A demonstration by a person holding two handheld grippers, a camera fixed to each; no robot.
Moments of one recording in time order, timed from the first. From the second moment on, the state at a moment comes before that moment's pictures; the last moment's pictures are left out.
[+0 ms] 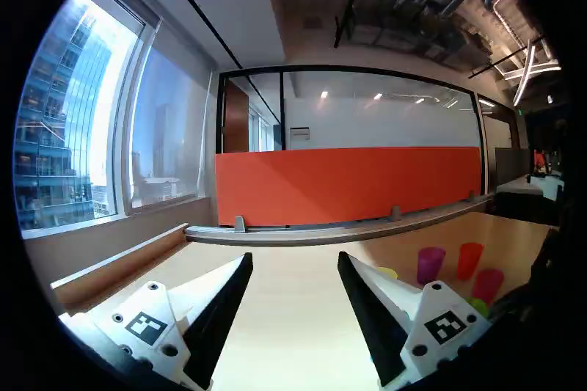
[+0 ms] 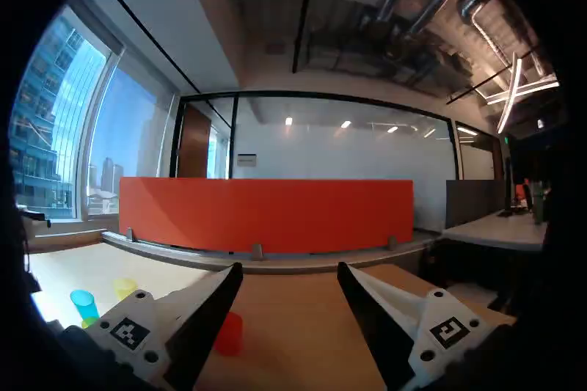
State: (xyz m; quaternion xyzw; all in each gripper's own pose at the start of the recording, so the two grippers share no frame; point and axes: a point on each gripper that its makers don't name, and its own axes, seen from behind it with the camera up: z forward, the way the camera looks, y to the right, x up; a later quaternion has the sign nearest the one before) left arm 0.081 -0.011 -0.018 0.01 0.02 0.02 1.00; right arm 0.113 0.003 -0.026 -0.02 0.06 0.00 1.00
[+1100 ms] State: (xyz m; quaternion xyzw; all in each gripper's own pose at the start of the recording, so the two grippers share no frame) left arm 0.022 0.000 -0.005 0.01 0.01 0.01 1.00; right arm 0.108 0.021 -0.030 -0.04 0.06 0.03 1.00
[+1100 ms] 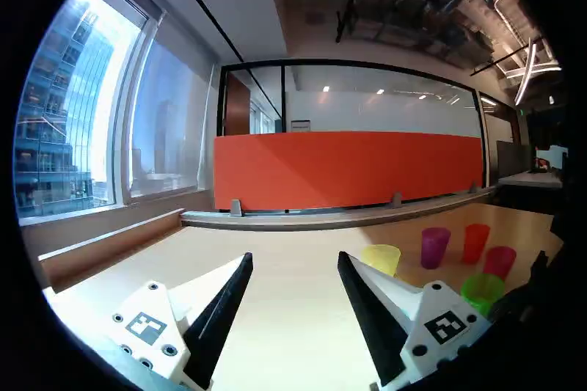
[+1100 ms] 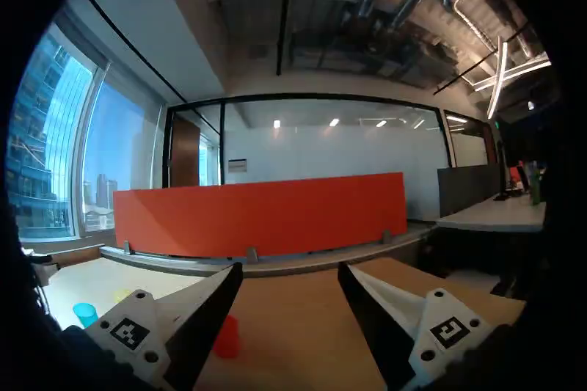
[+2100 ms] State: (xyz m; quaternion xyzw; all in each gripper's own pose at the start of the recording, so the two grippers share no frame) left arm -0.001 0.007 0.003 -0.01 0.00 0.00 1.00; right arm 0.118 0.010 -0.030 -0.03 0.06 0.03 1.00
